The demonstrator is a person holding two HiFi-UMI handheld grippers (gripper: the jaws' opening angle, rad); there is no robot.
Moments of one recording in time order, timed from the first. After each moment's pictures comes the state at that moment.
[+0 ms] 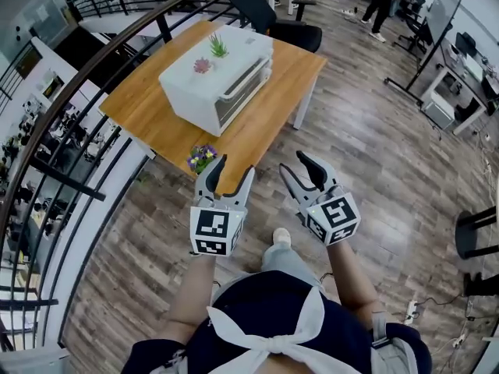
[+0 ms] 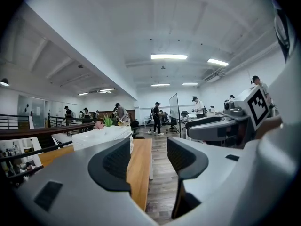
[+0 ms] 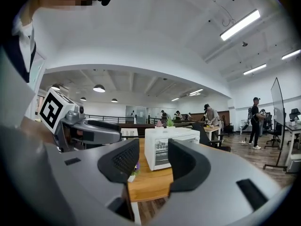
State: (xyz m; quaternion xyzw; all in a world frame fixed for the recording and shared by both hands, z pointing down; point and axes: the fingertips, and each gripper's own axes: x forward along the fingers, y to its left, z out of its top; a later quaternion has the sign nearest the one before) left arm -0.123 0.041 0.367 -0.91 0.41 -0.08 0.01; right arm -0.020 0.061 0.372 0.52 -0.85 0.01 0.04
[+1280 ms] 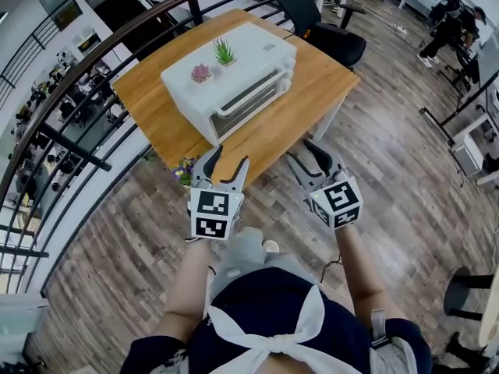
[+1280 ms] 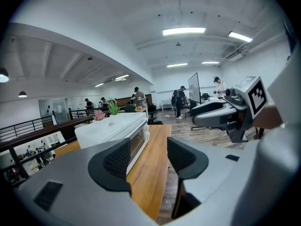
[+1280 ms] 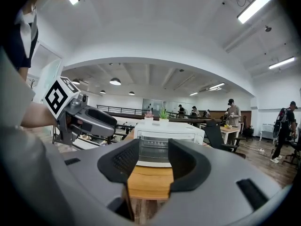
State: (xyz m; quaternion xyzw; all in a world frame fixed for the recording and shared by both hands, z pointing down) left arm -0.065 -0.091 0.404 -0.83 0.52 -0.18 -0.02; right arm 0.067 -0.100 0.400 0.42 -0.90 -0.01 0.10
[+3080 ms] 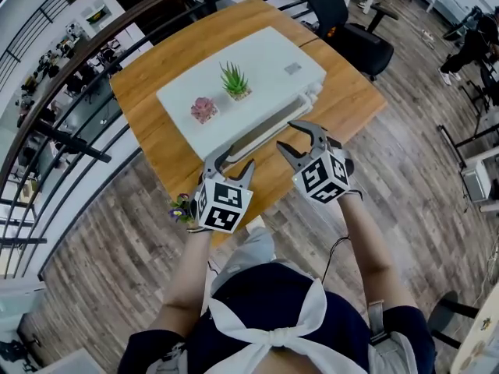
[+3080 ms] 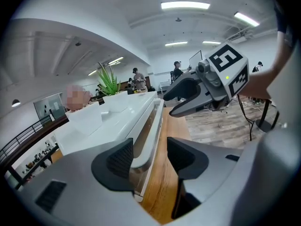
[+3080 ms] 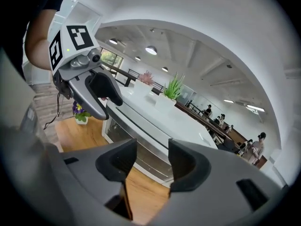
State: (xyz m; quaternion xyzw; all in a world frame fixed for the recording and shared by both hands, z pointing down) left arm -0.087 -0.246 0.459 -0.81 0.50 -0.30 -0.05; right arm -0.007 -0.298 0.445 0.27 -0.89 -0.18 0.32
